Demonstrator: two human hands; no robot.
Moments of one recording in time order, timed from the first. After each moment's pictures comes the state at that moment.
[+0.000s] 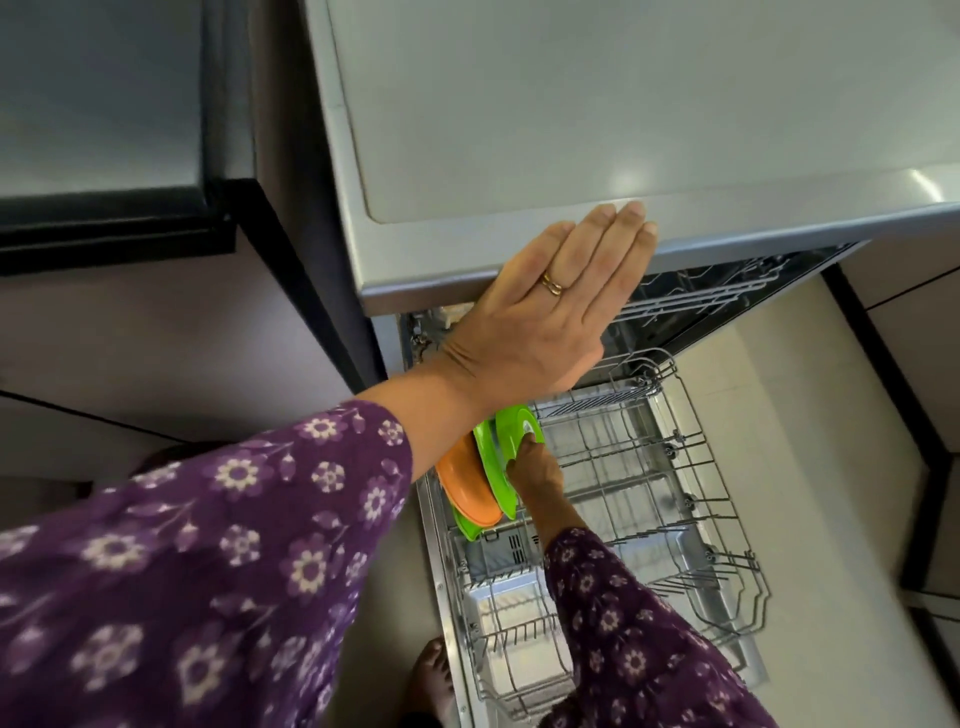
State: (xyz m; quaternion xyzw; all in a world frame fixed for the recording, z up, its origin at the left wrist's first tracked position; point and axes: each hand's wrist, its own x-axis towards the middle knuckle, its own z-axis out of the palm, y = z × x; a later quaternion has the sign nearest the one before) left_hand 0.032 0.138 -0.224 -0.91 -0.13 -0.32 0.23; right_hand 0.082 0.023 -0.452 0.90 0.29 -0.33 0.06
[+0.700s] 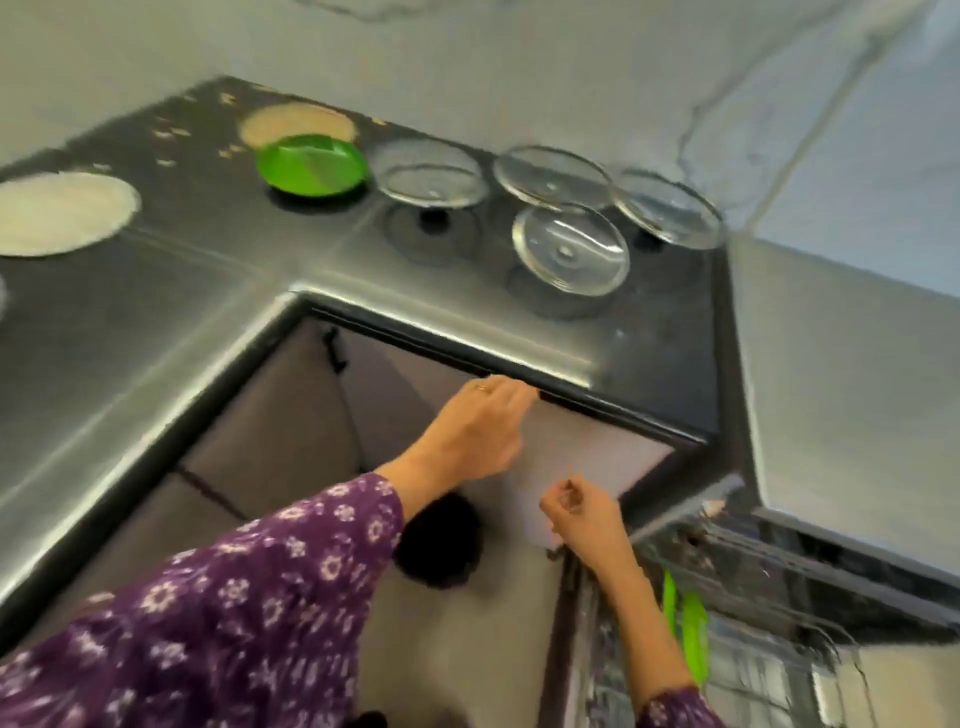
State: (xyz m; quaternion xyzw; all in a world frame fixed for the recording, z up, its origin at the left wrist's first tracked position) left_hand -0.392 0.213 -0.068 -0.91 -0.38 -0.18 -0.06; right_hand -0.214 0.132 -0.147 0.74 0.50 -0.37 -0.25
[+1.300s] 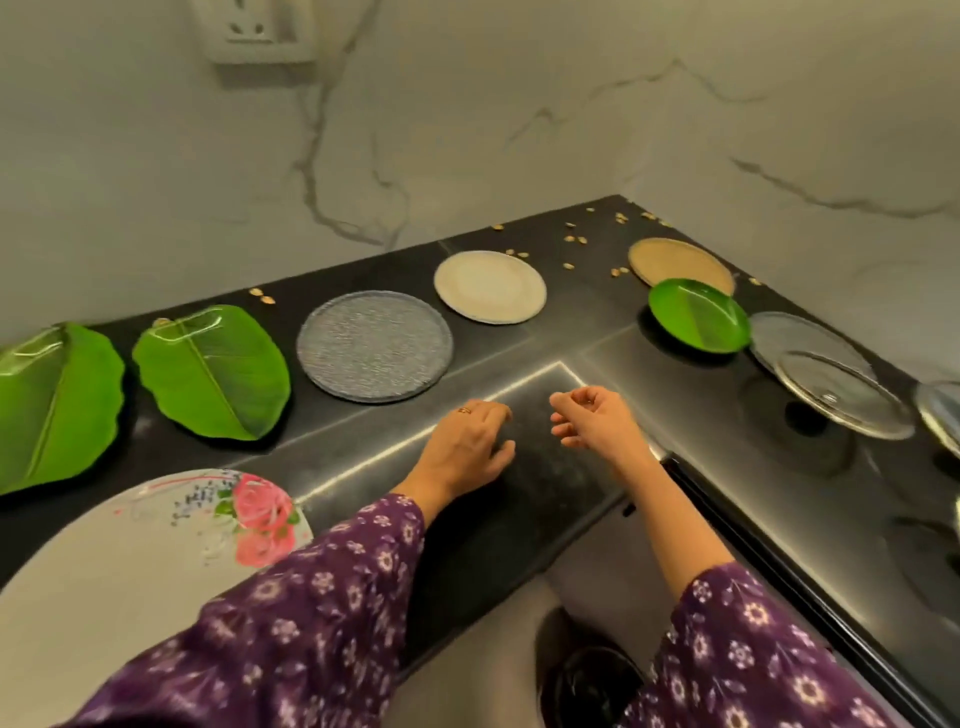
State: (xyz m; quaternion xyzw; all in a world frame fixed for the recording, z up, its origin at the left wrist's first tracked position) left_hand -0.813 0.250 -0.085 -0.66 -0.70 -0.26 -0.03; right_hand -0.664 0.355 -0.033 0.51 0.64 -0.53 -0.22
